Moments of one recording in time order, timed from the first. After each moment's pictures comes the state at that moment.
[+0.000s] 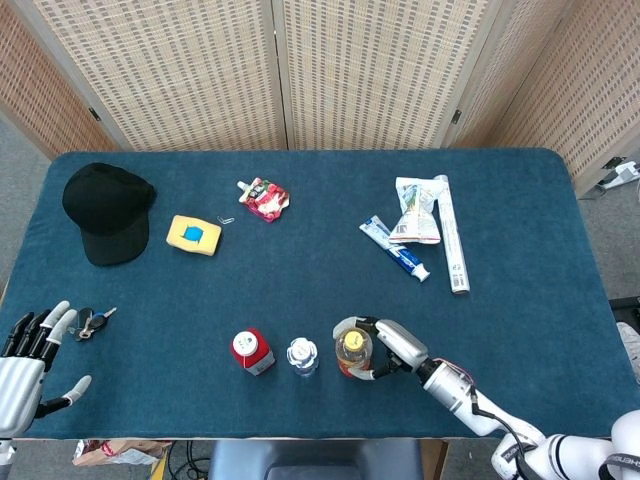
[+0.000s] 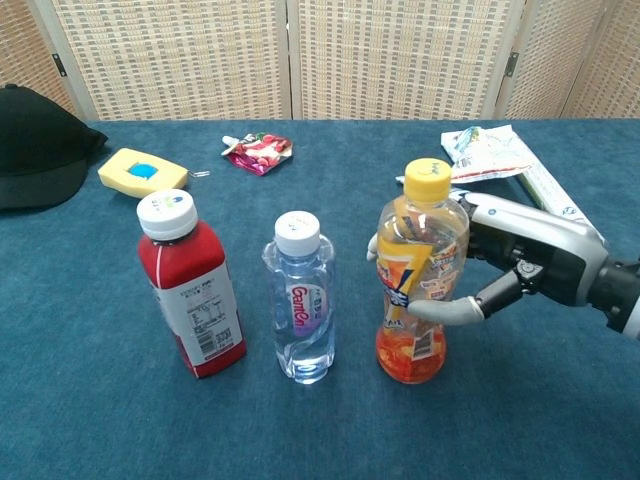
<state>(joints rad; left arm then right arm) -0.03 -1.04 0.01 -1.71 1.66 1.59 0.07 0.59 -1.55 -0.06 -1.40 -1.69 1.11 0.84</state>
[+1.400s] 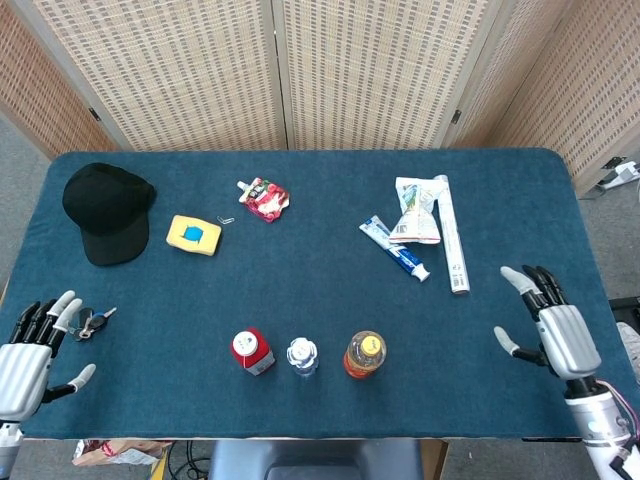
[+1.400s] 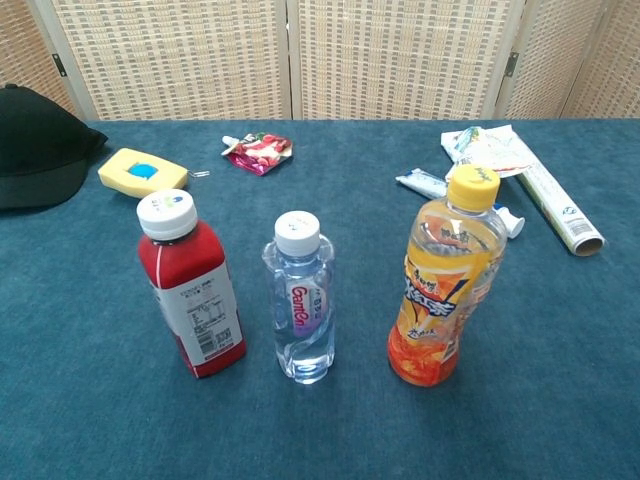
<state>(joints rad) -0.08 -1.07 -0.02 -1.68 1.61 1.53 0.07 0.23 -1.10 -0.06 -1.66 -1.53 1.54 0.22</state>
